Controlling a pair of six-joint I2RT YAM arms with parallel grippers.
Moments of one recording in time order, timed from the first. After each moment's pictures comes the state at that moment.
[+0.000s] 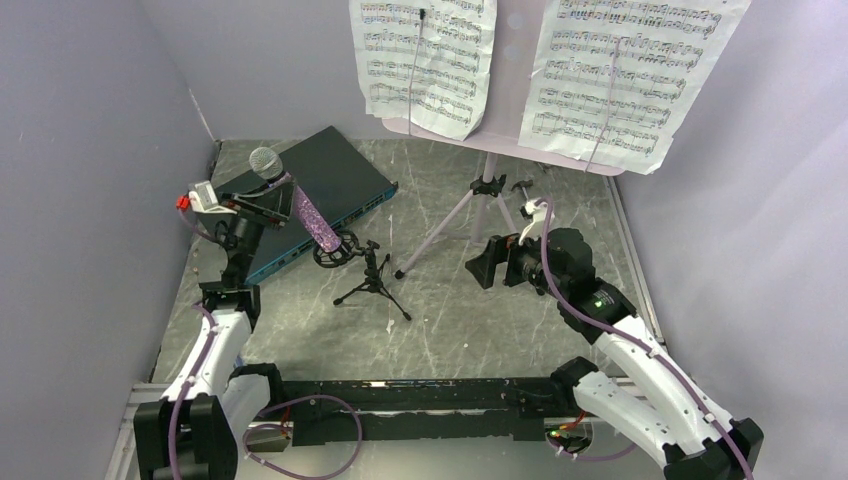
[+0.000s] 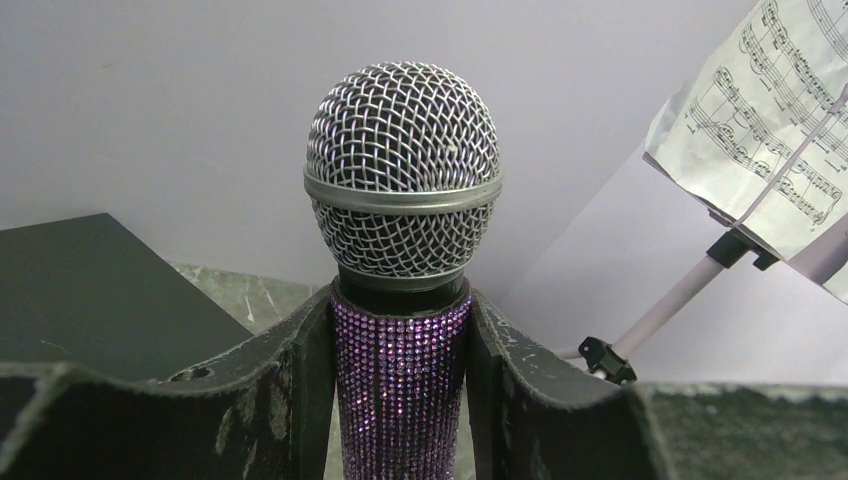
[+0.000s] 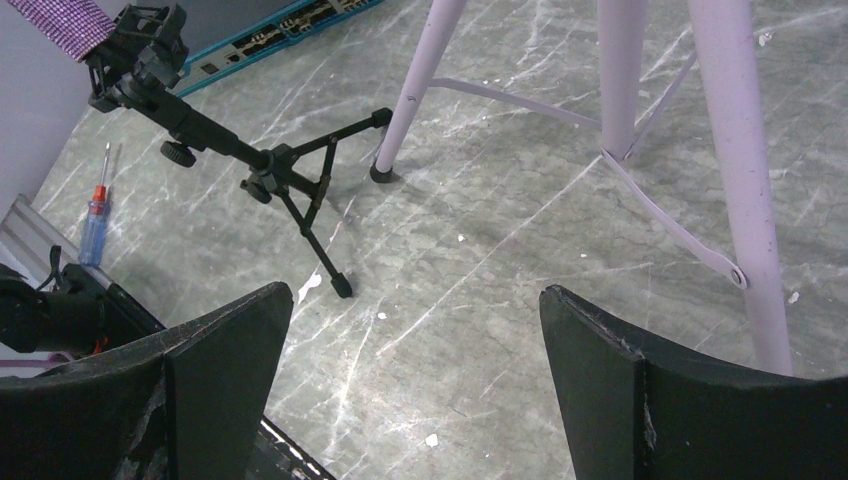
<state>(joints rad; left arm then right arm) 0.09 0.92 0.44 0.94 0.38 -0.84 0.50 0.76 0.71 -0.34 -0.16 0.35</state>
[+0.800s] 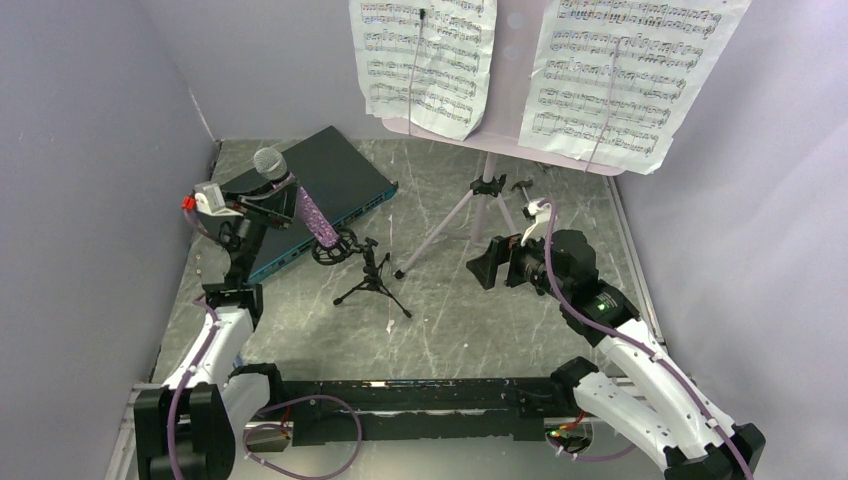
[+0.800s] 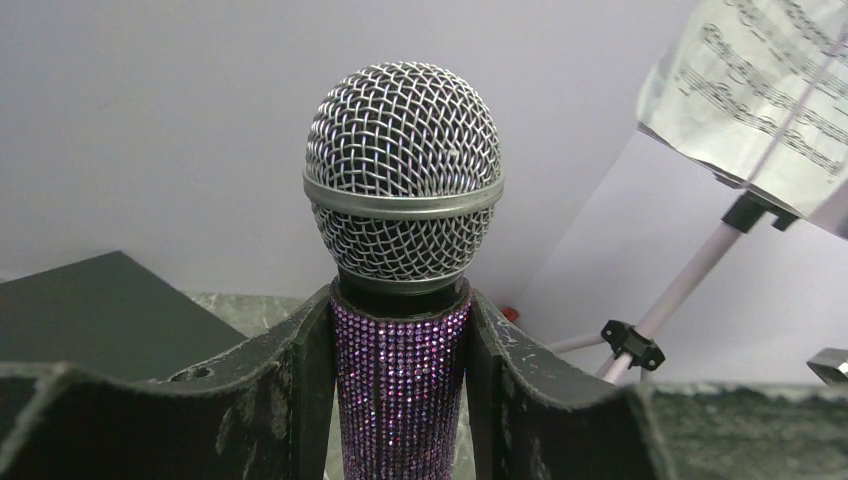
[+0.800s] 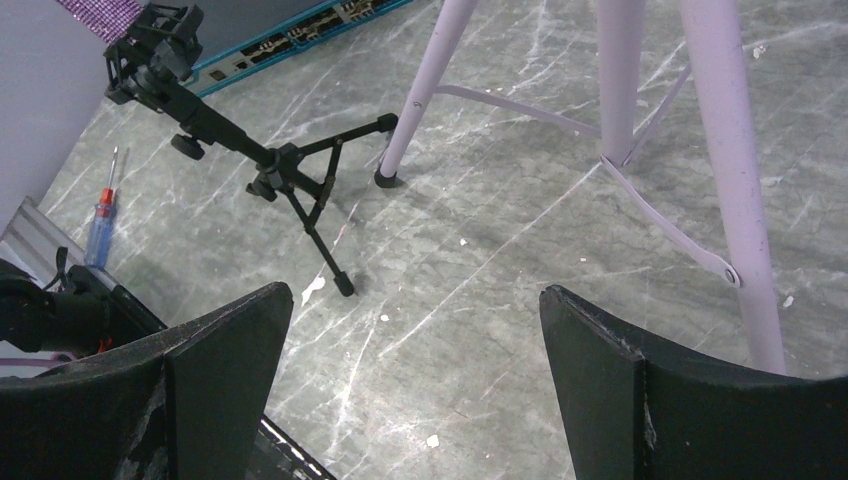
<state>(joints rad) 0.08 0.96 0.42 1.03 0.39 -0.74 0.50 0.73 0.71 -0.34 -0.16 0.34</state>
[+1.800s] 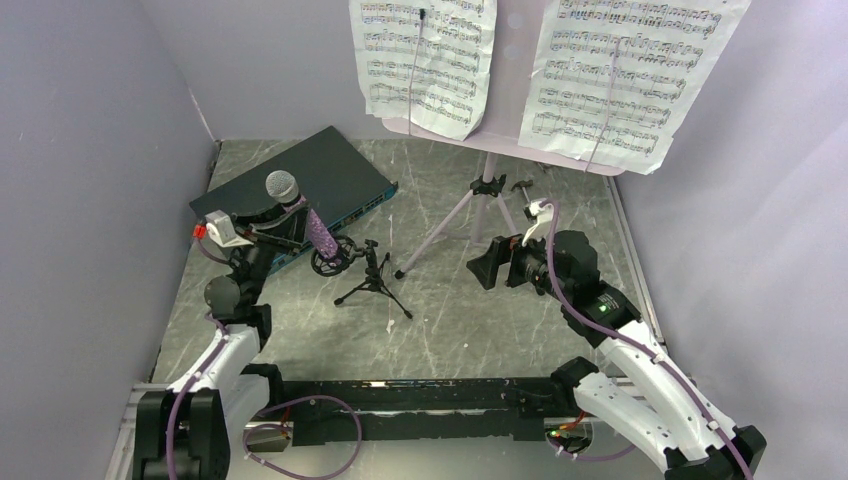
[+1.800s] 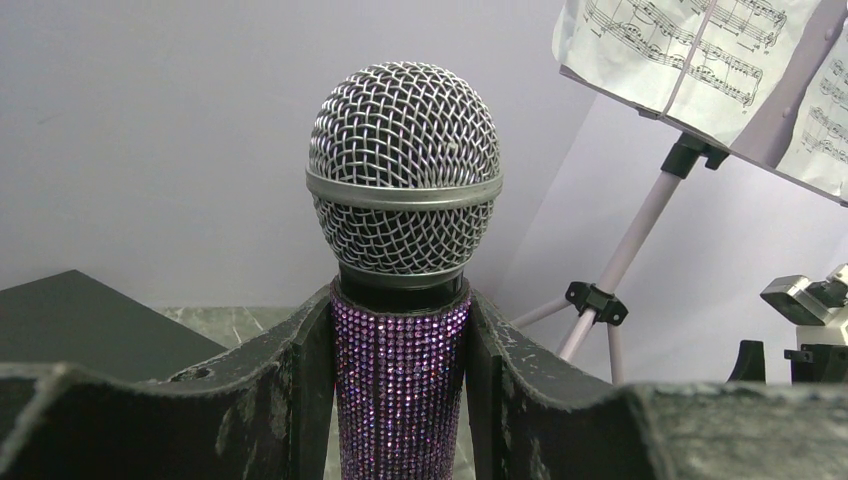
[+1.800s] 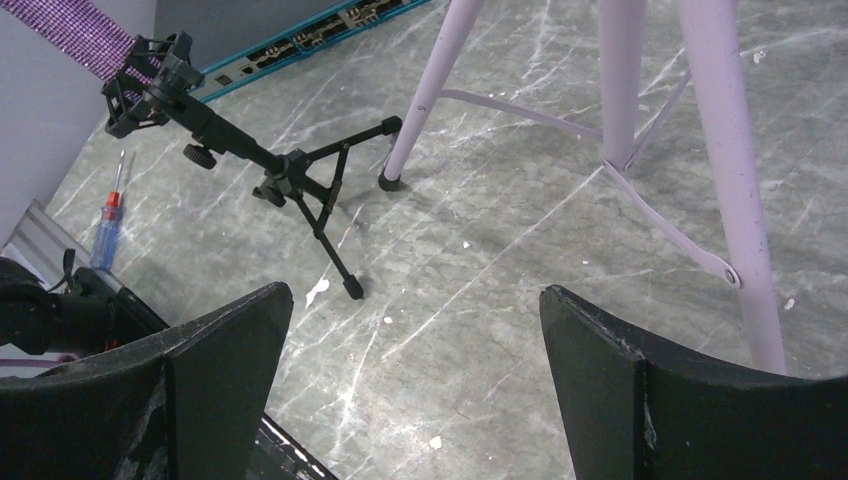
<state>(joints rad) 0.02 0.93 0.23 1.29 0.40 -0.72 0.50 0.72 0.71 -0.34 -0.16 0.35</state>
